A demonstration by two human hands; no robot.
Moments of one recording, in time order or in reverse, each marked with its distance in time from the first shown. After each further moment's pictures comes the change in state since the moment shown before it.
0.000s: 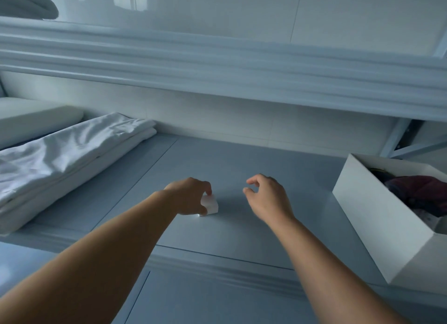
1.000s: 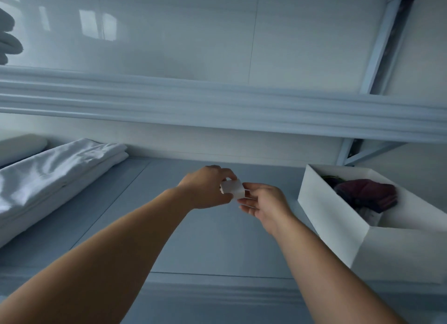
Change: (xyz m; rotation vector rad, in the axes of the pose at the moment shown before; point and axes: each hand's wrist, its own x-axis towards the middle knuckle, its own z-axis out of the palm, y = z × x) left_hand 0.011 0.099 -0.064 -0.162 0.348 0.309; right_hand -0.010 0.006 -0.068 1.102 -0.013 0.443
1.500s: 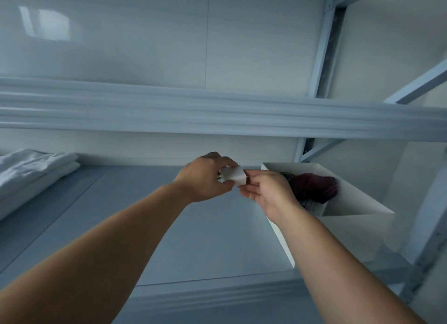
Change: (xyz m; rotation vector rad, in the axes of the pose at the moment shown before) left_hand 0.048 0.090 0.015 -0.156 0.176 0.185; right_hand -0.015 -0.059 -0.091 0.049 0.104 -0.124
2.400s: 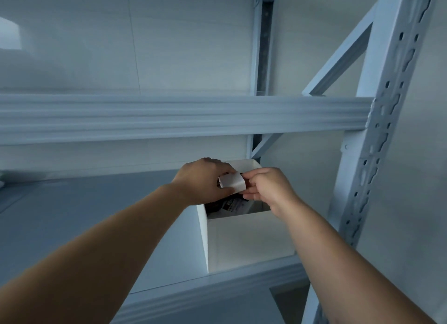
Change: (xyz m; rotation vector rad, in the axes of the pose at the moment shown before) left_hand 0.090 0.157 0.105 0.230 -0.105 0.142; right_hand 0.028 -0.055 -0.204 -0.316 0.094 -0.054
